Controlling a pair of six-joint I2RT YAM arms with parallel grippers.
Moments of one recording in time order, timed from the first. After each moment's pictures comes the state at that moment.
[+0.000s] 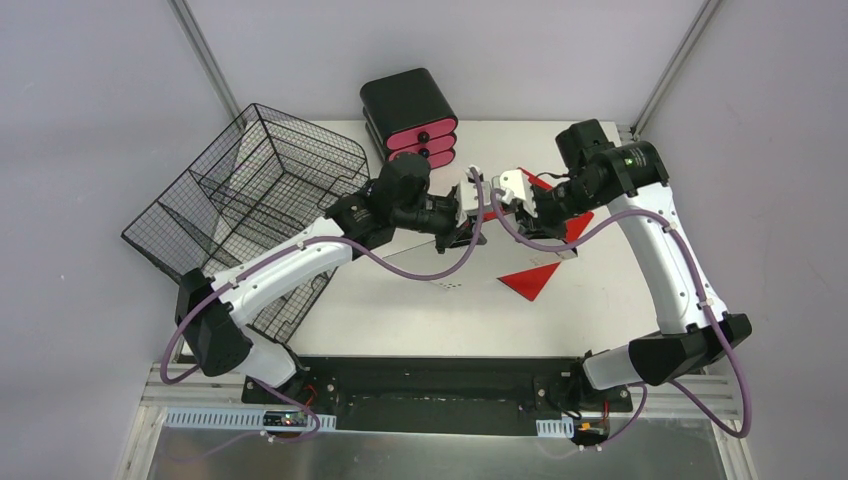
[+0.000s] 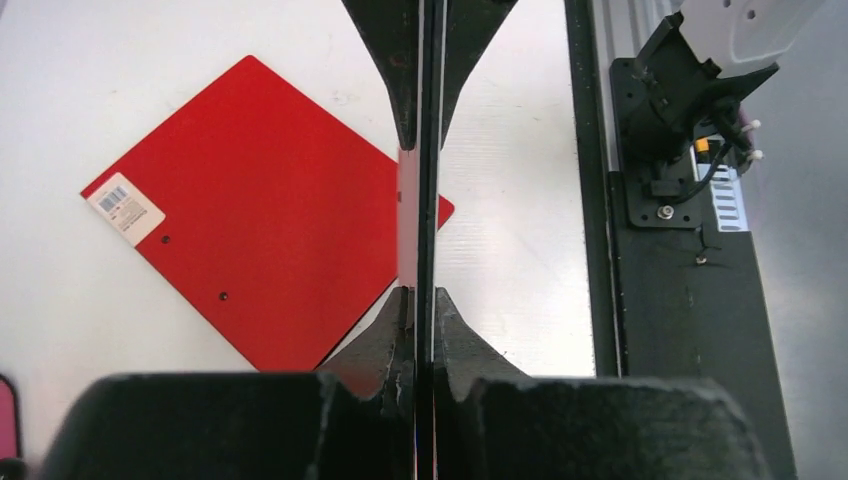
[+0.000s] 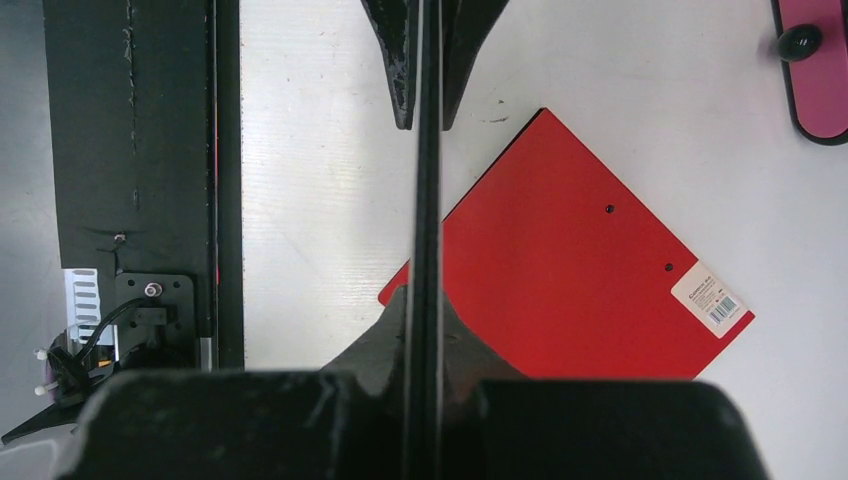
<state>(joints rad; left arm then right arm) -0.87 1.46 1.35 -0.30 0.62 0.23 0.38 1.44 1.75 -1.57 -0.64 -1.24</state>
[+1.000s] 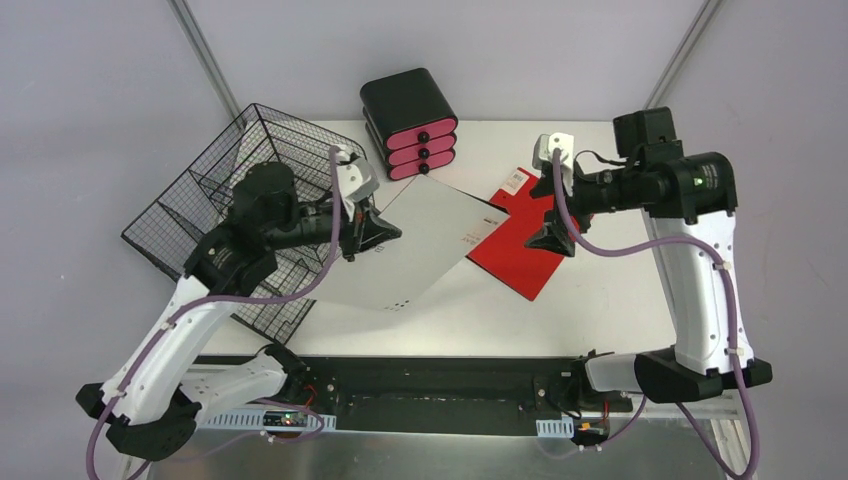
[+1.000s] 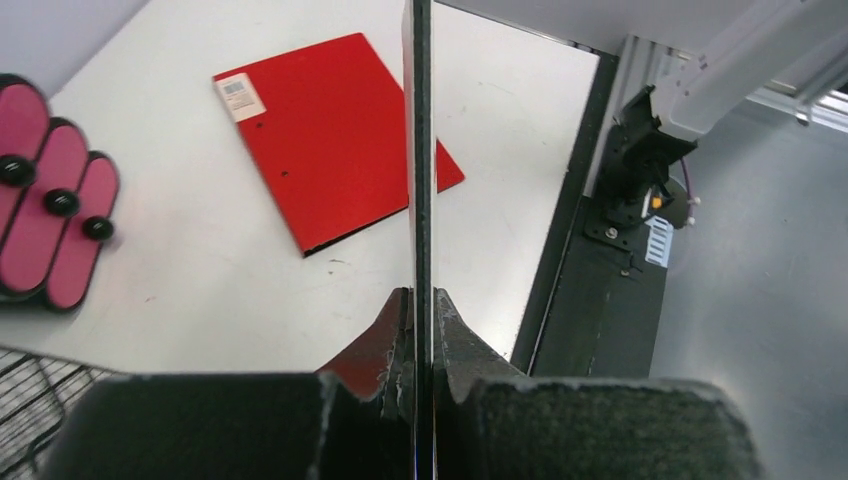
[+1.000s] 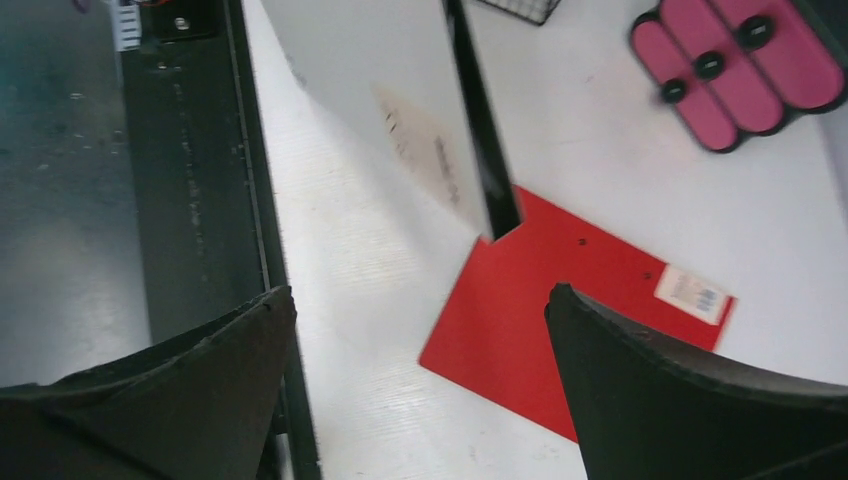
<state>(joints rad) -0.64 0.97 1.31 -0.61 0.60 0.03 0.27 1.34 1.99 -1.57 -0.80 -0.94</state>
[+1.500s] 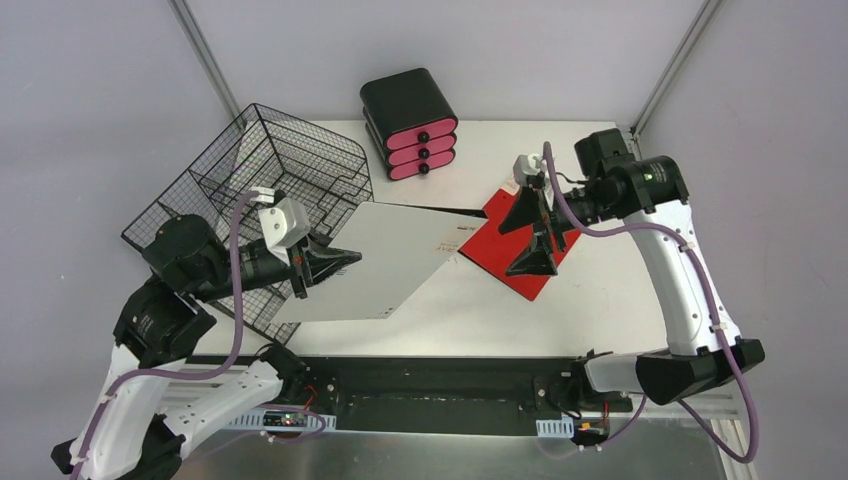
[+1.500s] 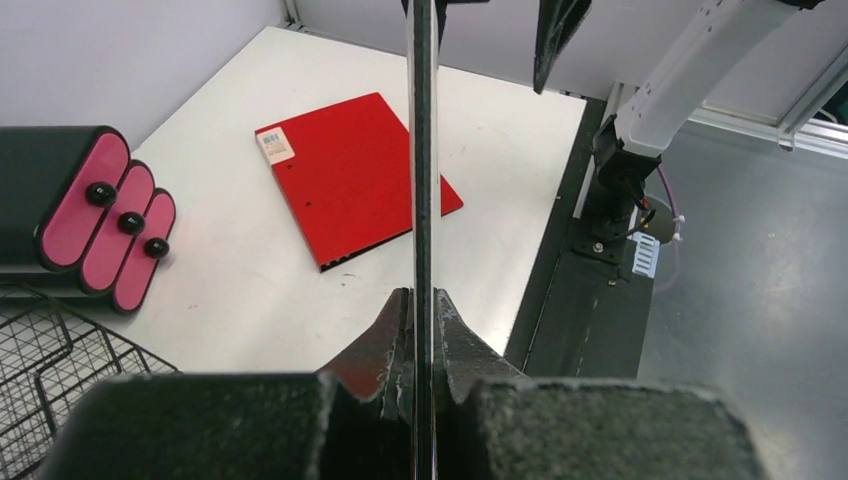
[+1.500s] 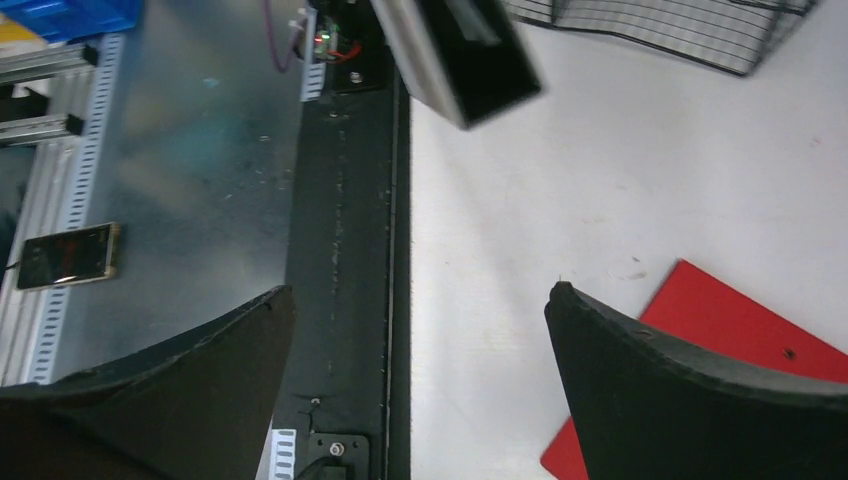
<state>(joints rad) -0.64 0.69 1.34 -0.74 0.53 0.02 0.30 1.34 1.69 -1.55 -1.06 -0.93</state>
